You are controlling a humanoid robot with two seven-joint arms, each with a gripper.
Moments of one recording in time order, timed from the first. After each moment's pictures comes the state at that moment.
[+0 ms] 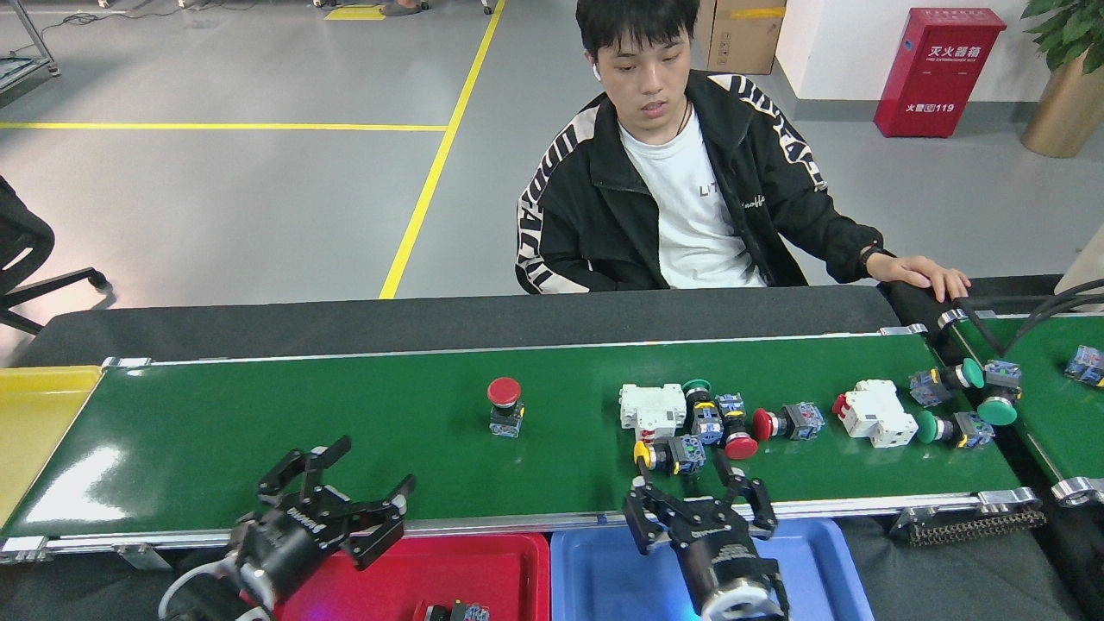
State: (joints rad) left arm -0.19 0.08 0.00 -1.37 -1.56 -0.55 -0.22; right arm -0.13 0.14 0.33 -1.40 1.42 0.15 0.08
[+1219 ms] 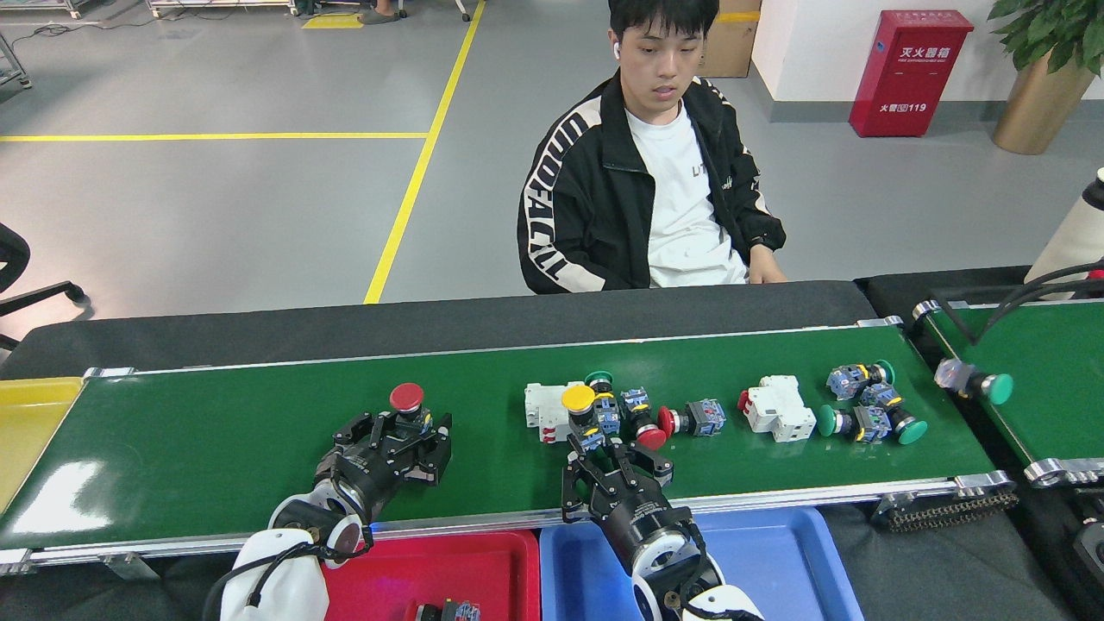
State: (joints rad) left arm -0.33 0.07 -0.03 -1.11 -1.47 -0.41 -0.20; right arm -0.26 0.14 0.42 -1.23 1.41 0.01 0.06
